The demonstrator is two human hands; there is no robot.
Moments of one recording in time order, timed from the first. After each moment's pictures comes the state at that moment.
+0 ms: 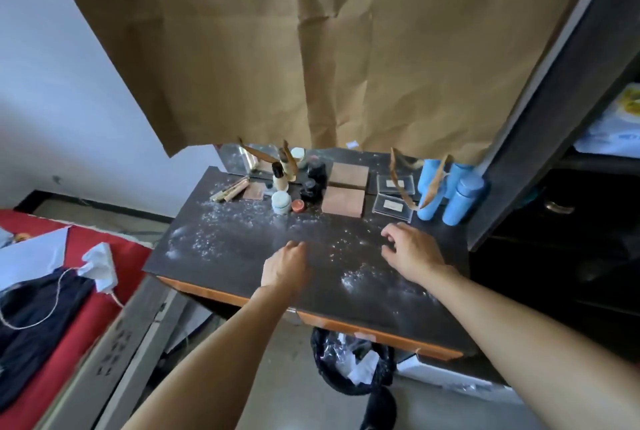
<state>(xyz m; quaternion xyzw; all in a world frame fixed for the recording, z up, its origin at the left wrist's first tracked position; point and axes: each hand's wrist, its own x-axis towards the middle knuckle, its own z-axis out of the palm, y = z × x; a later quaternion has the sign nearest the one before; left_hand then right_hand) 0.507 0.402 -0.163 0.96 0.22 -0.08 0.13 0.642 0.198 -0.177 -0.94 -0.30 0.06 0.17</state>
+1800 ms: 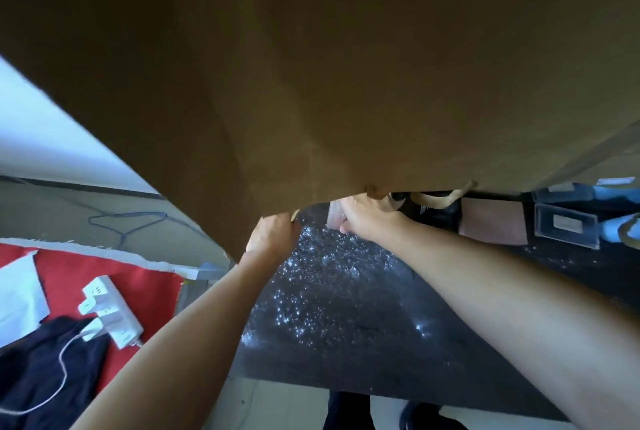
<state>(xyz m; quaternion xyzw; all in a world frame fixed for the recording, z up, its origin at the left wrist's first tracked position) 0.634 0.782 -0.255 0.94 0.23 -0.20 0.16 0.730 0.633 -0.266 -0.90 -0.34 0.28 -0.03</state>
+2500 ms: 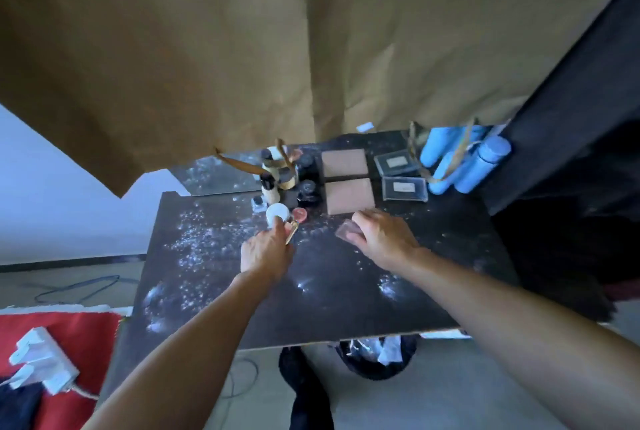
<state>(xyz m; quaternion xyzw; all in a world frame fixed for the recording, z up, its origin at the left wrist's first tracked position) 0.589 0.557 -0.202 0.98 0.12 -0.12 0.09 0.640 0.342 -0.192 -0.95 -0.27 0.06 0.15</state>
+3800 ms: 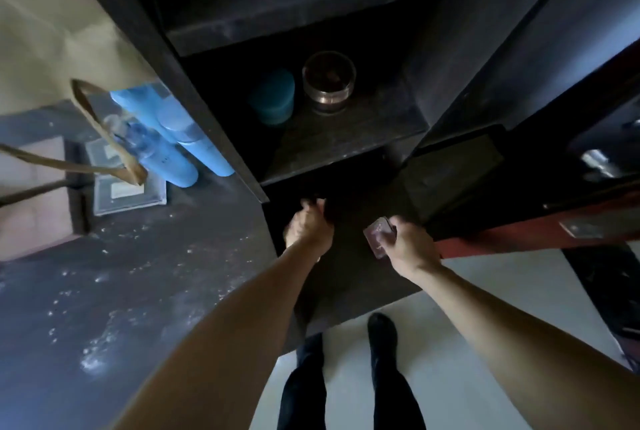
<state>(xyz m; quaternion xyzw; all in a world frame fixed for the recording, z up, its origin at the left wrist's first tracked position) 0.753 0.038 -0.359 0.92 0.14 -0.29 0.23 0.701 -0.132 -0.362 -0.93 0.15 0.20 0.26</state>
